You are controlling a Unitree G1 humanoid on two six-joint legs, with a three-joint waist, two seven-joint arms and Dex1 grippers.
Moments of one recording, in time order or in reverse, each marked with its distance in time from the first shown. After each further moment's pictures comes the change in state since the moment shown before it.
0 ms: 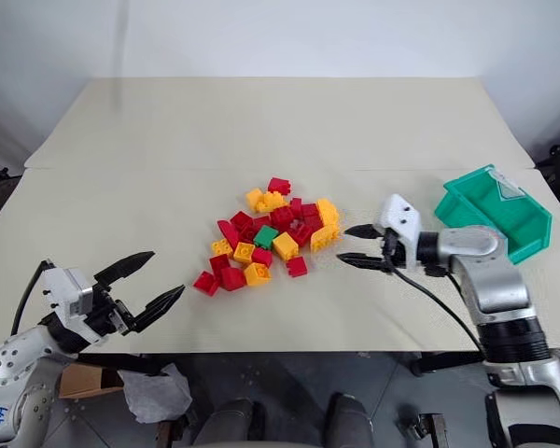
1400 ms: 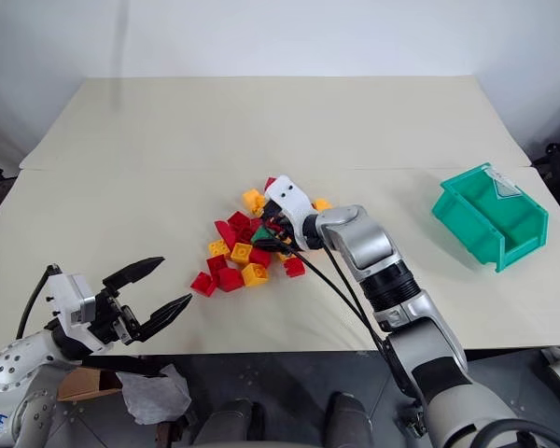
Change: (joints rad) left arm 0.023 -0.012 -0.033 -0.058 -0.017 0.009 -0.005; right arm -0.416 0.484 0.309 0.125 -0.119 0.528 -0.413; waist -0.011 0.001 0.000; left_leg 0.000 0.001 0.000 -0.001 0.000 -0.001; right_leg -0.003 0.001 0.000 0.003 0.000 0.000
